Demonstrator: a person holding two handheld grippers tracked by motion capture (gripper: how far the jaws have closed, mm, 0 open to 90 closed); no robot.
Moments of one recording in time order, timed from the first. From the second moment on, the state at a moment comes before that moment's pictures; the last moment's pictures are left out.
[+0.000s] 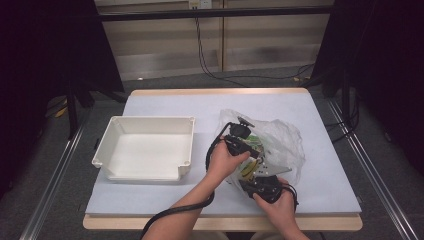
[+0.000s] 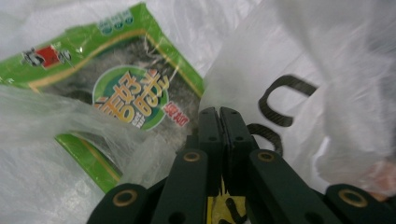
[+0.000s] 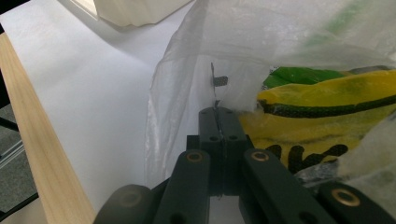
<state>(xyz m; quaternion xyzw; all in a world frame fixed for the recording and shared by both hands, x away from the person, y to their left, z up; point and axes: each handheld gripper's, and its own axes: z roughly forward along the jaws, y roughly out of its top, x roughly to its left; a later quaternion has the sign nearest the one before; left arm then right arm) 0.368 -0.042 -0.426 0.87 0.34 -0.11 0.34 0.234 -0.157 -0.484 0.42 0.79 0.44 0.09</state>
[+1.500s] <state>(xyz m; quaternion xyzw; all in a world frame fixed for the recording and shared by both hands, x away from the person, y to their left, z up) 0.364 0.001 -0.448 0.88 0.36 -0.08 0.29 0.234 -0.189 -0.469 0.45 0.77 0.43 0.11</state>
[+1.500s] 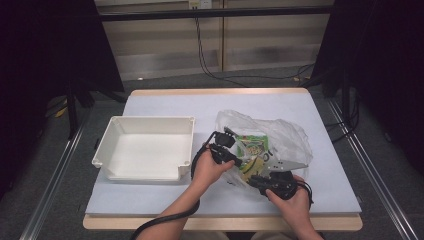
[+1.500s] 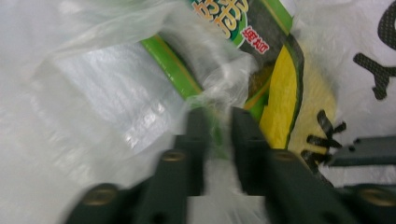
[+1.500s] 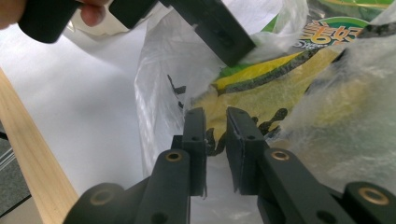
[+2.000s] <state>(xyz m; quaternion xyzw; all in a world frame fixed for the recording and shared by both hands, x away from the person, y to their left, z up) 0.367 0.025 -0.445 0.87 0.39 -0.06 0.29 0.235 -0.193 -0.457 0.45 0.77 0.43 0.11</state>
